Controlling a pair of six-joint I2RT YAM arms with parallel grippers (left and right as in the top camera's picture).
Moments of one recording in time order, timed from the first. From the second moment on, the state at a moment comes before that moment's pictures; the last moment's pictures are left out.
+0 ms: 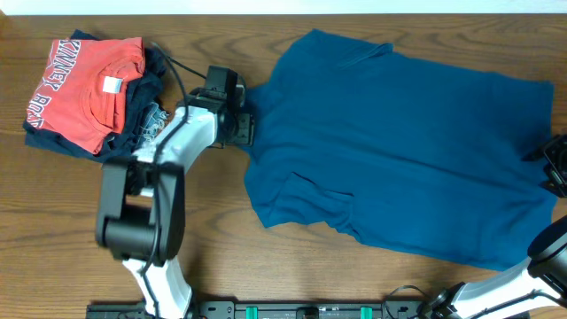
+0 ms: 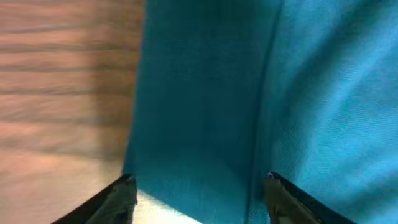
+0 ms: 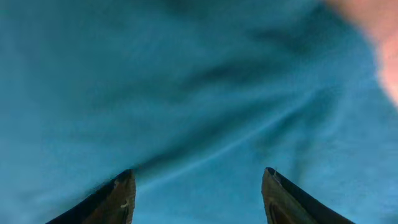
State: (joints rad) left arm -0.21 1.97 1.26 -0.55 0.07 -0.14; right arm -0.75 1.88 1.50 -1.14 -0.27 0.22
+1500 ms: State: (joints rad) left arm -0.03 1.62 1.27 -0.75 0.02 -0.15; right arm -0.64 1.86 1.10 -0.56 0.00 0.44
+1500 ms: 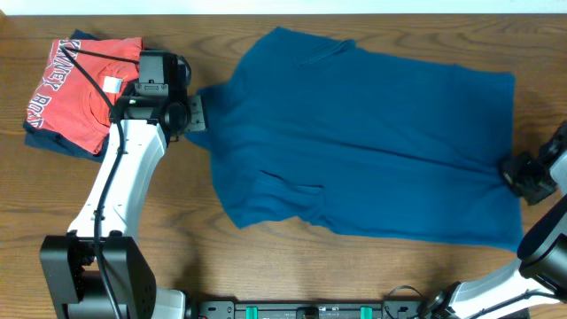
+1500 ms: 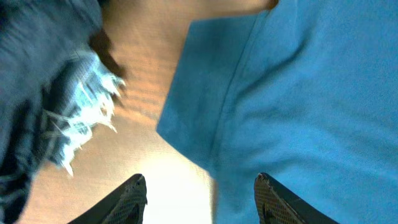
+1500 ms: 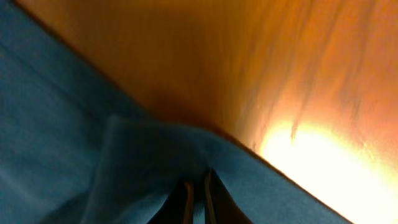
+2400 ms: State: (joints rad) left arm -0.15 1.62 1.22 -0.95 0.22 -0.12; right arm -0.70 1.34 1.13 -0.92 -0.30 0.32
